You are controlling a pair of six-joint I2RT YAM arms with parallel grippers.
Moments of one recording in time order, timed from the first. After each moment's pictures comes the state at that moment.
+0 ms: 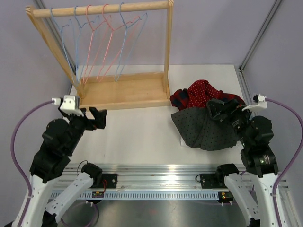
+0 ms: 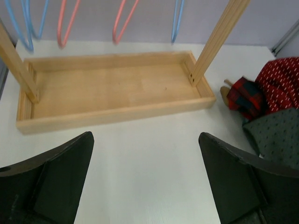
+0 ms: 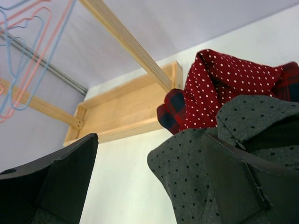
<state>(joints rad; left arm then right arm) -0.46 0.57 1.12 -0.69 -0.23 -0.22 0.16 0.53 0.92 -0.47 -0.07 0.58</state>
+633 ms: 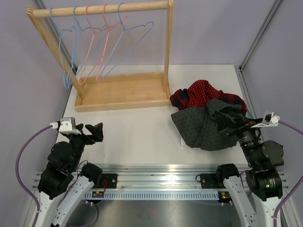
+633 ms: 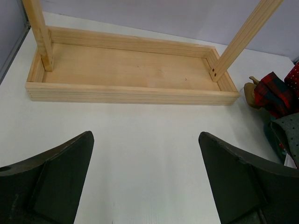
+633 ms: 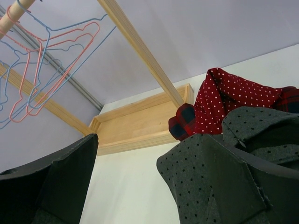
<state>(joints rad) -0.46 0.15 0.73 -0.67 -0.35 -0.28 0.16 0.26 0.87 -0.46 -0.07 0.57</state>
